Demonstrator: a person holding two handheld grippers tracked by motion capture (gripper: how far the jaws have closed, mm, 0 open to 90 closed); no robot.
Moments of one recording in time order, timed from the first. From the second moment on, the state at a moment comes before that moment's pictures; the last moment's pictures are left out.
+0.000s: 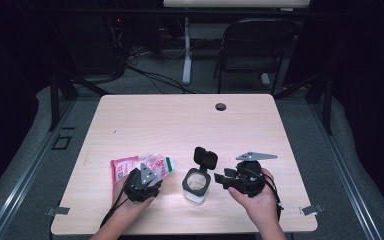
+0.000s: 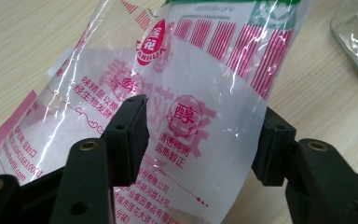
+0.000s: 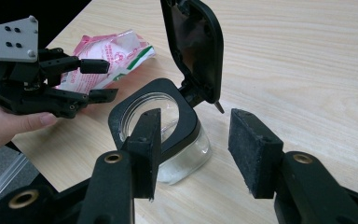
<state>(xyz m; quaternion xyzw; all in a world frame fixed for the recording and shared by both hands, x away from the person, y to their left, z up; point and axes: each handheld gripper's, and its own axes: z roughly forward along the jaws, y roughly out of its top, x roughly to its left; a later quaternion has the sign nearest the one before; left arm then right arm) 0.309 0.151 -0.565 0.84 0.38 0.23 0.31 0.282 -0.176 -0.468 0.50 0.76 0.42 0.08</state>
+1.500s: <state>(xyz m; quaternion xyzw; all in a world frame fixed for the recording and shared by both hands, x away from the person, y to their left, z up) 0.334 0.191 -0.573 0.79 0.48 0.12 0.37 0.284 -0.180 -0.473 0.51 0.75 0.41 0.07</state>
